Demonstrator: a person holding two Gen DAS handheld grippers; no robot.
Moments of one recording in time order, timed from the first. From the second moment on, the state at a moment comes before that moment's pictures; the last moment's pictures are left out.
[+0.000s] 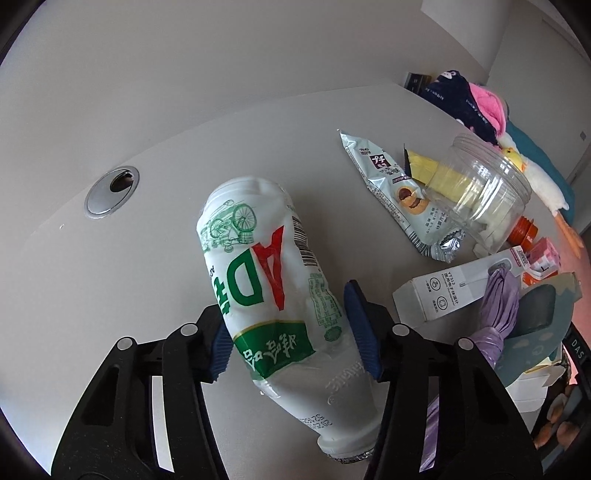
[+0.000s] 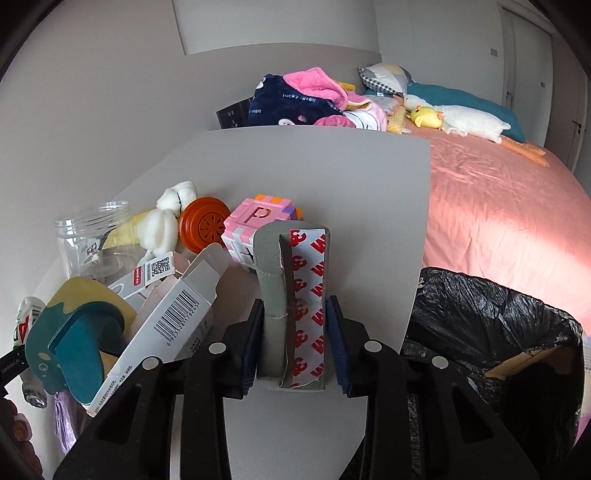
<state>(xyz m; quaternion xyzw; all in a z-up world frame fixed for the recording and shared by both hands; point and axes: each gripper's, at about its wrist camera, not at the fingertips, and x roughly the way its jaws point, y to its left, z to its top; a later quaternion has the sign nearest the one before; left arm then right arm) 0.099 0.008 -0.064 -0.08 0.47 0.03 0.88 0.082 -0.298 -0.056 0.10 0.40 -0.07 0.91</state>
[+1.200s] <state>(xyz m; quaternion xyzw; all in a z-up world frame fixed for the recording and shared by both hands) 0.019 -0.054 0.013 -0.05 0.37 -0.07 0.93 -0.018 -0.319 0.020 0.11 0.32 -0.07 0.94</state>
